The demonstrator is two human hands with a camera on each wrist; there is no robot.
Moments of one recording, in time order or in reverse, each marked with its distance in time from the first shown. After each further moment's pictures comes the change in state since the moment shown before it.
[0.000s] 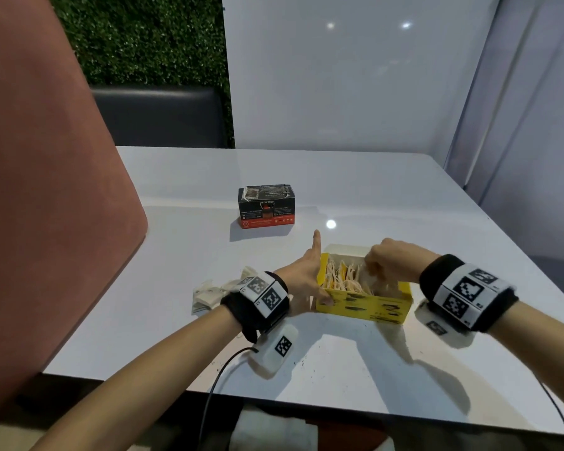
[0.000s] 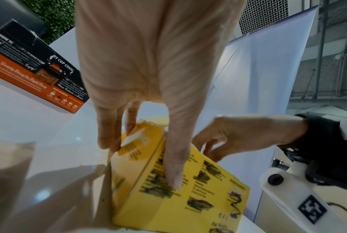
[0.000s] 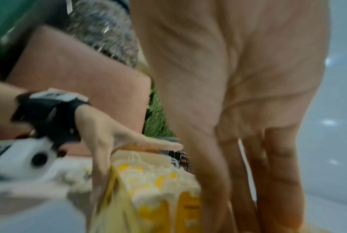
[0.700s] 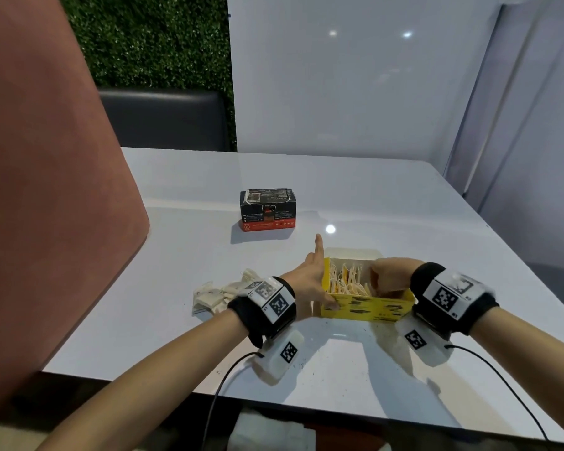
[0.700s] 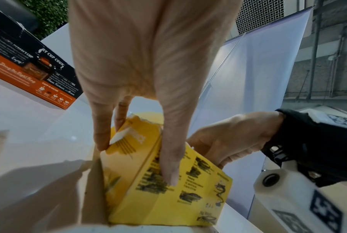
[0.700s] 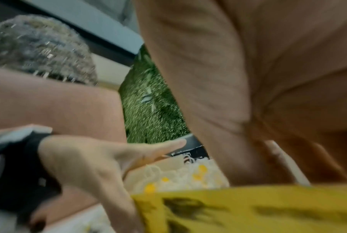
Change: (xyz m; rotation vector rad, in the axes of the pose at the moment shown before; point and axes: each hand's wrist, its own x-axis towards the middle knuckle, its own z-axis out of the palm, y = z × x) left_hand 0.003 0.004 0.007 0.058 0.061 -0.032; right_hand -0.006 -0.017 -0.006 0.322 -0.293 0.165
